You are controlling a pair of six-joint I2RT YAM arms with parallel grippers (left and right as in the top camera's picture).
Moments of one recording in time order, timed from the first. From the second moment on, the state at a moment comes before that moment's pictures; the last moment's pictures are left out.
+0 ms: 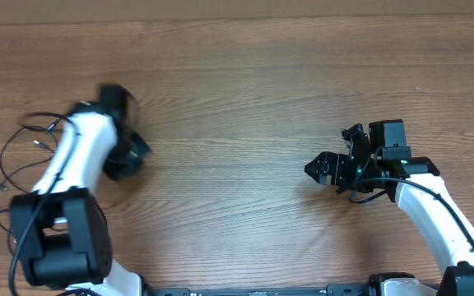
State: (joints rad) left arm 0.09 1.76 1.24 -1.10 -0.05 -0.64; right arm 0.05 1.37 0.75 -0.61 -0.49 0.23
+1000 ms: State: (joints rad) left arm 0.13 1.73 1.72 -1.37 0.15 -0.31; right arm 0.09 1.37 0.90 -0.68 -0.48 0.26
